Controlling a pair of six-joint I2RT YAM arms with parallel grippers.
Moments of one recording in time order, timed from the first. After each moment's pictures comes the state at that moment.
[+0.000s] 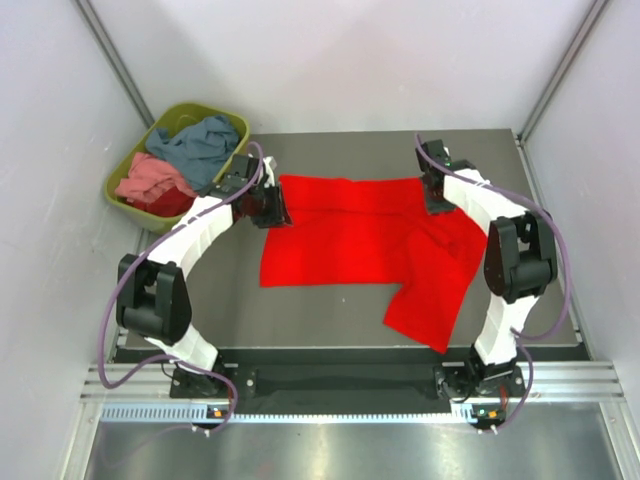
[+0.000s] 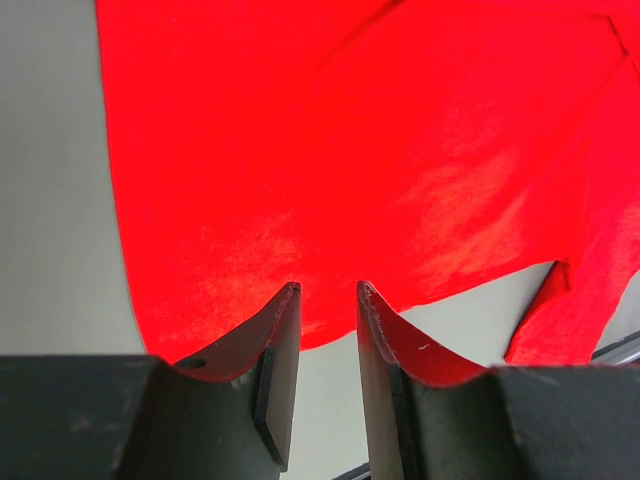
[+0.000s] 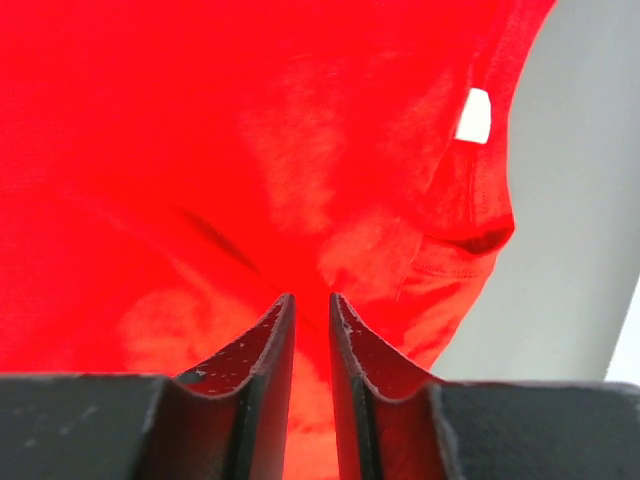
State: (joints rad) left arm -0.28 1.61 1.27 -0.58 0.26 -0.39; right arm 0.25 1.89 1.48 -0.71 0.40 0.10
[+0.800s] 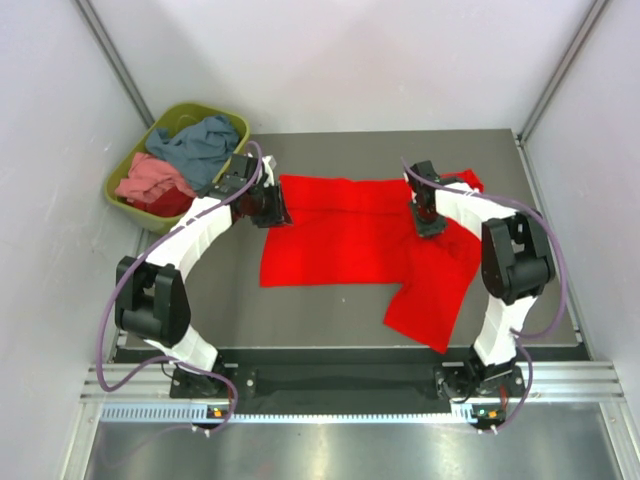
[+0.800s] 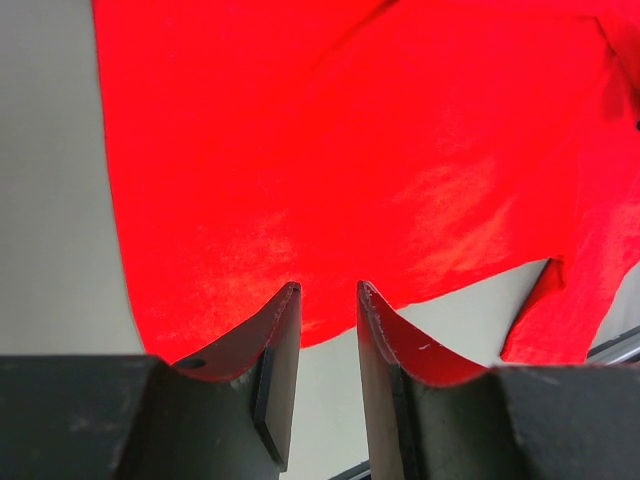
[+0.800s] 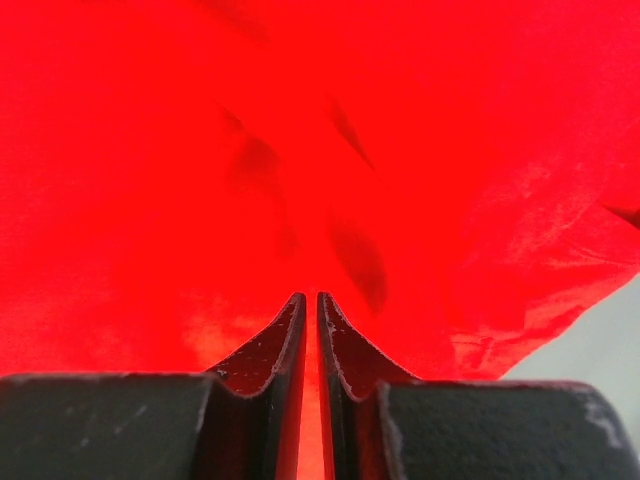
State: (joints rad) left arm -0.28 1.59 1.27 -0.58 0.27 -0.39; right arm 0.30 1.88 1.33 -0.72 0.23 0.07
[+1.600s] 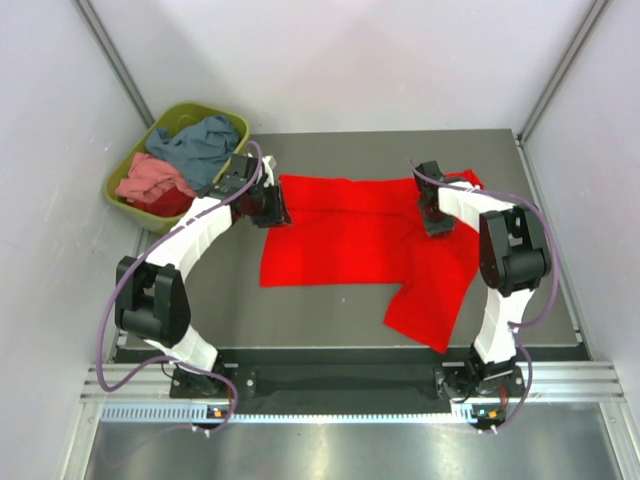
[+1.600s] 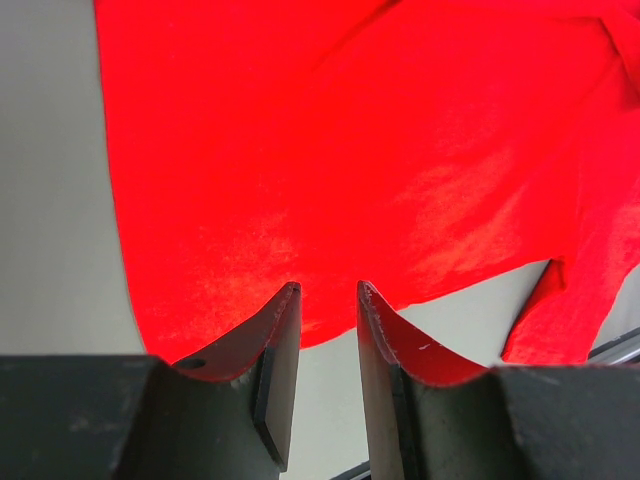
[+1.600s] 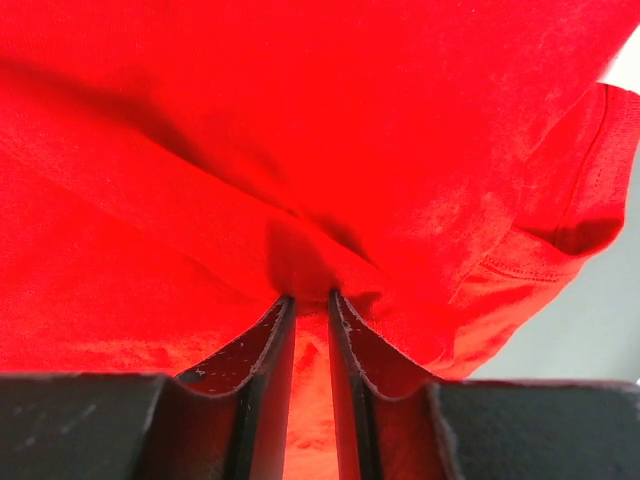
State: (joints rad) left arm -0.28 1.59 1.27 -0.58 0.27 -0.39; right arm 0.25 1.95 1.34 -0.67 0.35 0.02
